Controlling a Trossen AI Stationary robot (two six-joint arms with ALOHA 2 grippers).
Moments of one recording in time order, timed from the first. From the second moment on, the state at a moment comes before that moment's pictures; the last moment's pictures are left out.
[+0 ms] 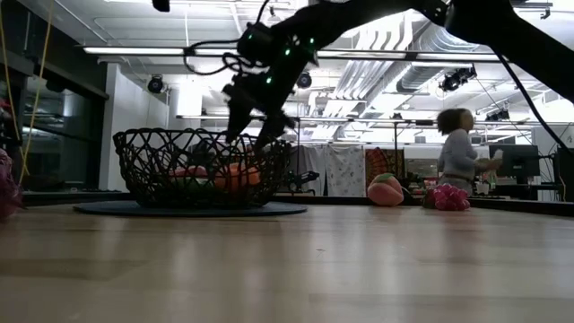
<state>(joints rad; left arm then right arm) 0.23 0.77 0.80 0.13 -0.17 -0.36 -0.32 2.31 2.14 -0.76 0.05 0.17</state>
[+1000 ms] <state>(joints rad) 0.24 0.77 0.80 0.12 -0.16 -0.28 -0.27 1.12 0.96 -0.23 -0.09 0.44</state>
